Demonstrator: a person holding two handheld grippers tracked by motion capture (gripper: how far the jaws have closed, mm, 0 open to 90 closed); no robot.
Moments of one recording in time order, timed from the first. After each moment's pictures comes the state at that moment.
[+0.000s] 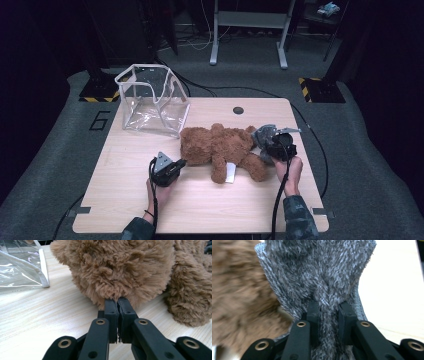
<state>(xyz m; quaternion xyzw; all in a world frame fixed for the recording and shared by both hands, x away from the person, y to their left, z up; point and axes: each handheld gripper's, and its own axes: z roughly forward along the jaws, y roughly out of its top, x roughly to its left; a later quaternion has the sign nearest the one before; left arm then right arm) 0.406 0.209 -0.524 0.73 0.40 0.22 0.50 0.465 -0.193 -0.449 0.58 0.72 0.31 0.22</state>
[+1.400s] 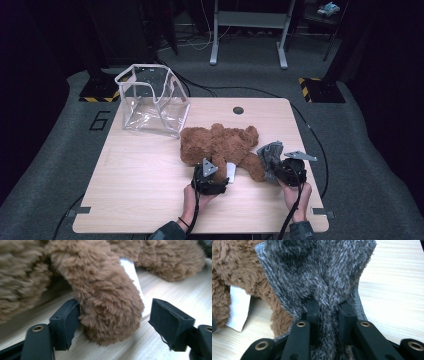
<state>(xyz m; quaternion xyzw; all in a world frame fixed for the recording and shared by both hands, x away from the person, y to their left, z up) 0.388 0.078 -0.524 0.79 0.40 0.17 0.43 0.390 -0.215 -0.468 0.57 0.70 0.37 0.22</state>
